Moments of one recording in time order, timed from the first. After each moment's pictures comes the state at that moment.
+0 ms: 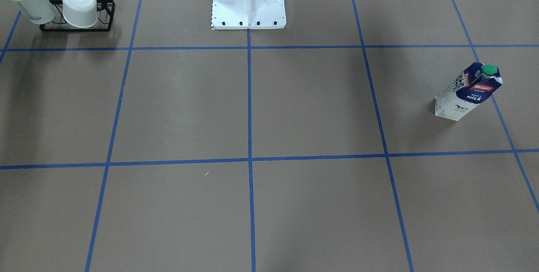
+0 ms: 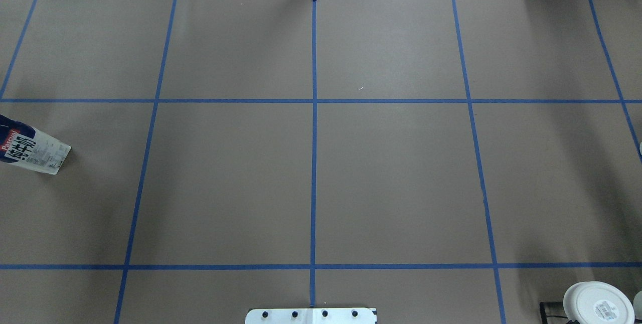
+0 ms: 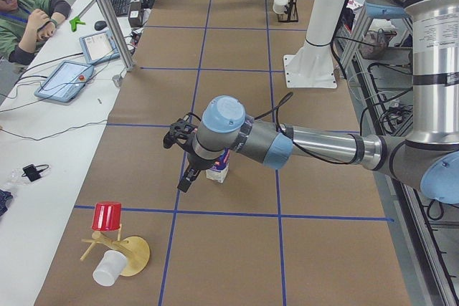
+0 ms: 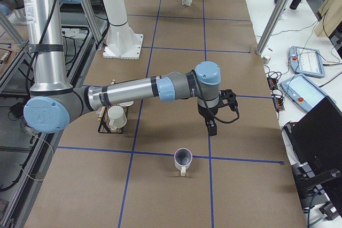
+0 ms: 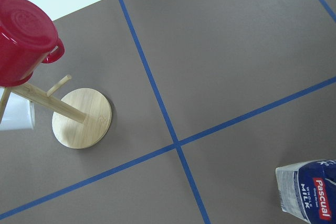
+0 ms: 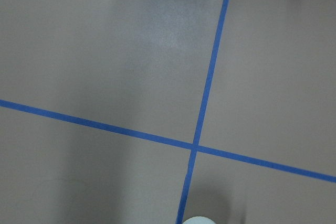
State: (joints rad) left arm -1.66 -1.44 -1.83 -1.87 -2.36 0.14; right arm 1.52 -1.53 1.73 -1.48 2.26 -0.04
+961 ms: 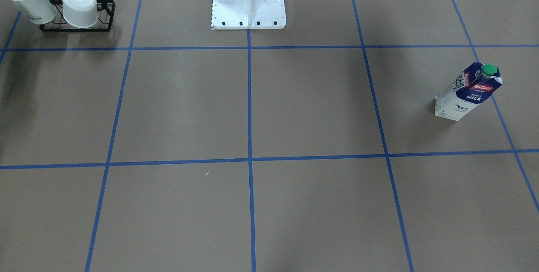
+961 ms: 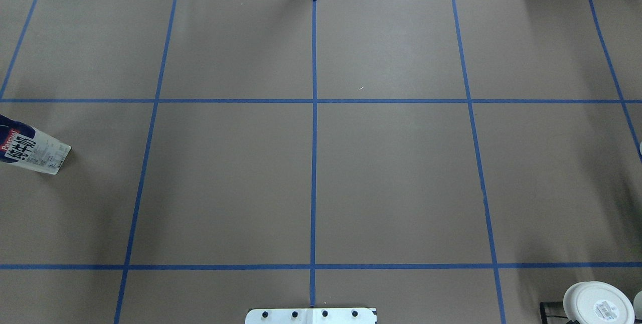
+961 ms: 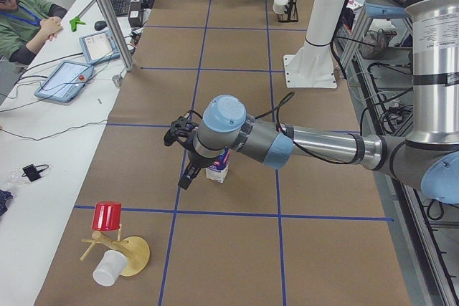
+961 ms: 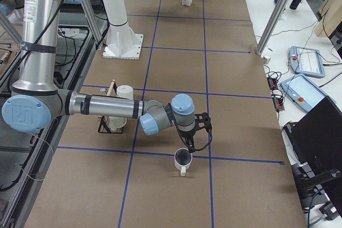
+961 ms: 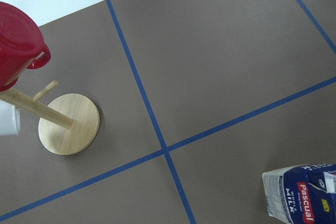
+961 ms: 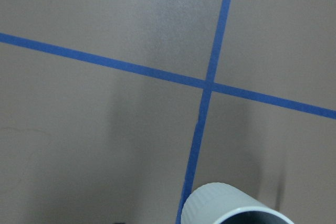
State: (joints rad) left arm -1.66 -1.44 -1.84 -1.88 -2.37 0.14; right arm 1.35 -1.74 1.60 -1.06 2.20 0.20
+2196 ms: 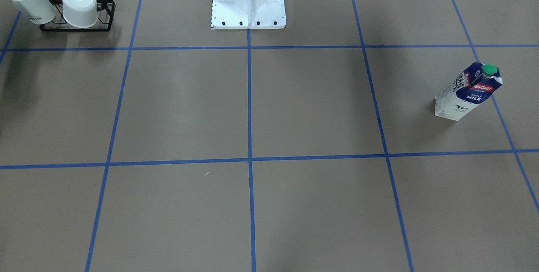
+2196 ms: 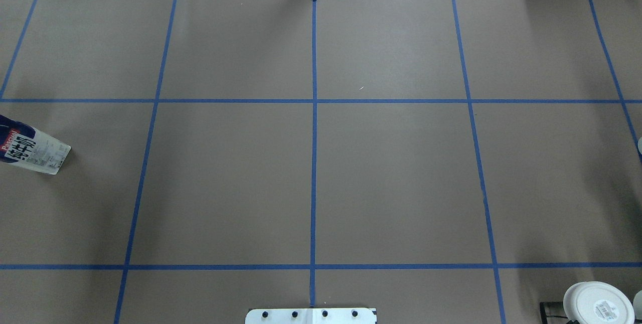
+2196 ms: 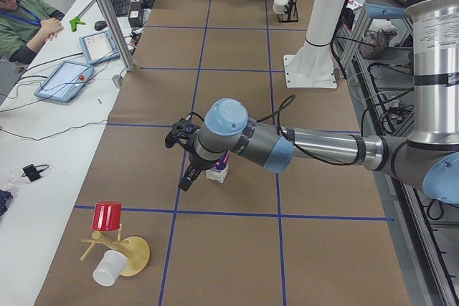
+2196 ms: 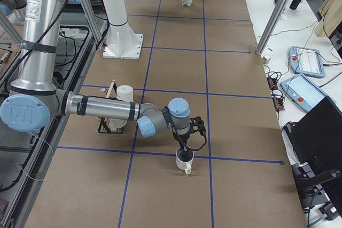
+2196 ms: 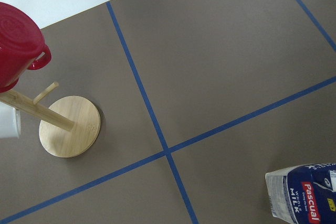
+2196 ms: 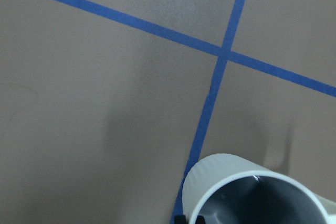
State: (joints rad) left arm -1.66 -1.43 -1.83 -1.92 -2.37 0.13; right arm 1.28 -1.75 1.61 -1.06 2.16 0.15
